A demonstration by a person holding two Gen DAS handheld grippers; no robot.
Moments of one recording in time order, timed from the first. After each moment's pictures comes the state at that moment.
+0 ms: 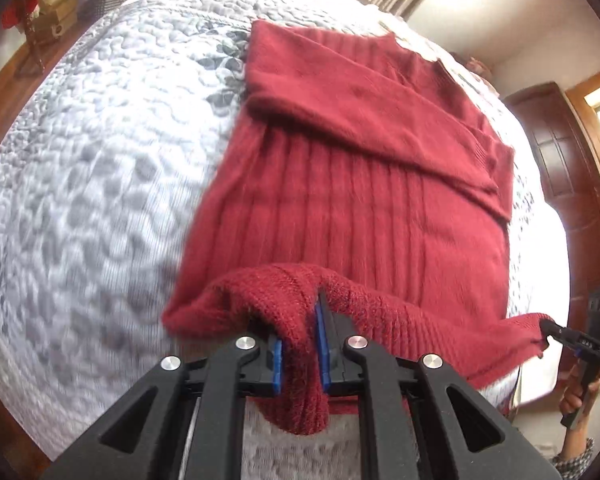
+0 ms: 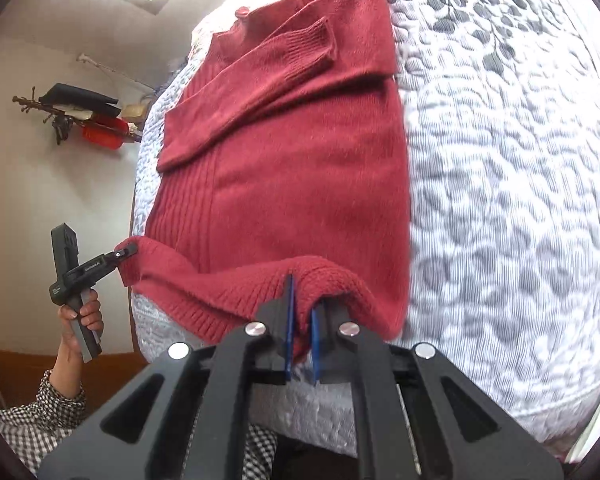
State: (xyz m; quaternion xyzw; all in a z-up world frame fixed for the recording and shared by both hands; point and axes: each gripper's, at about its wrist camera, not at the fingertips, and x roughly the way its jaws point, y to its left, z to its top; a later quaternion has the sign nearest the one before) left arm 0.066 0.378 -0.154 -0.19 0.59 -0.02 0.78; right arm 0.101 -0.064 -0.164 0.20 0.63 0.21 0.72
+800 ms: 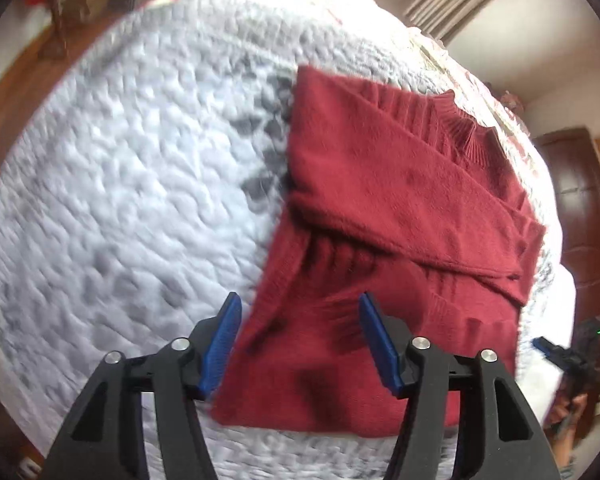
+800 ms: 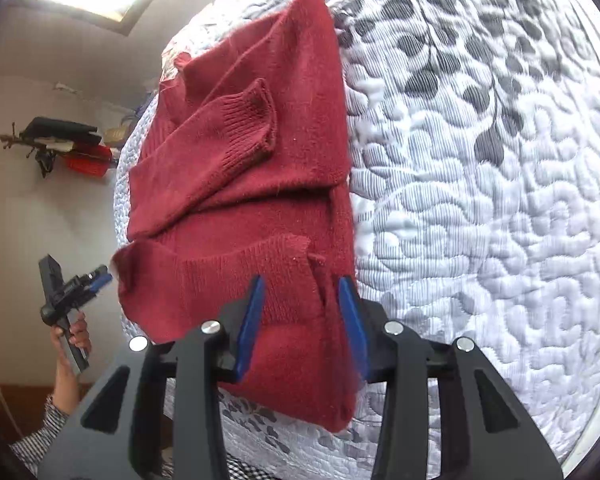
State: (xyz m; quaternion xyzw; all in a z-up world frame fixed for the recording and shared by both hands) left arm 0.155 0.414 -0.148 -0.19 0.59 0.03 0.78; right arm 0.195 -0.121 -0.182 0.21 0.64 0.19 0.72
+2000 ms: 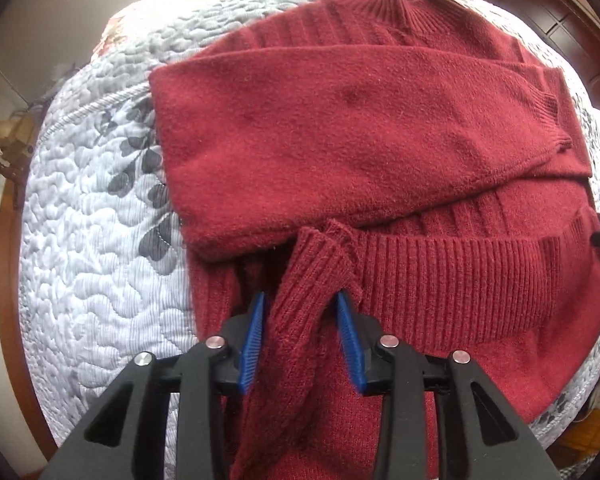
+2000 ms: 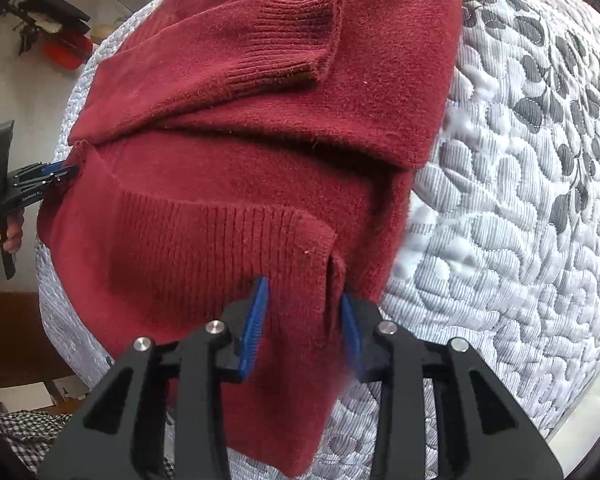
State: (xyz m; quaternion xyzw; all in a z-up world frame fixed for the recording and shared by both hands) left arm 0.212 0.329 -0.215 0.05 0.63 -0.05 0.78; right arm 0.201 -0.044 -0.227 -0.01 0.67 0.20 0.72
